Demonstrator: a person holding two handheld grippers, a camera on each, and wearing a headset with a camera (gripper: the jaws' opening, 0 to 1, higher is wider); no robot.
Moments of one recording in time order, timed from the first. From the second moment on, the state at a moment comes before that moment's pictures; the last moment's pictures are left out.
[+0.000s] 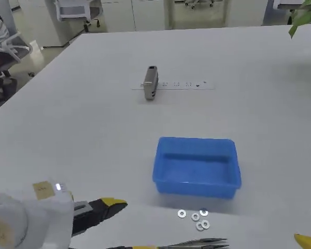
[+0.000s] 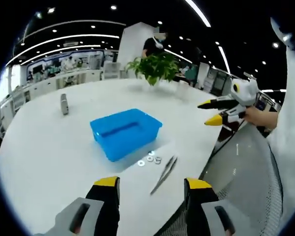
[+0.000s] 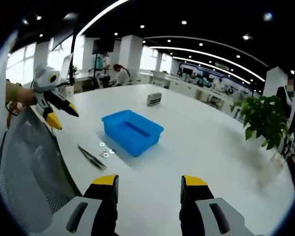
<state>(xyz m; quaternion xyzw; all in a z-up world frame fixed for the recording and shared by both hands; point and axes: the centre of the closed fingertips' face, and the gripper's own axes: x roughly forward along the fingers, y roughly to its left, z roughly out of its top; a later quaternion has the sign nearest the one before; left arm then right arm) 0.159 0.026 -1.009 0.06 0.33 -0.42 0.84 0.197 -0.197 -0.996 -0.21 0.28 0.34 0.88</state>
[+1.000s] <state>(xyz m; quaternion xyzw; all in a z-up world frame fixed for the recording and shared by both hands) 0.162 0.005 -1.081 0.32 0.39 -0.52 0.69 0.191 -0.126 -1.021 -0.21 0.30 0.46 0.81</state>
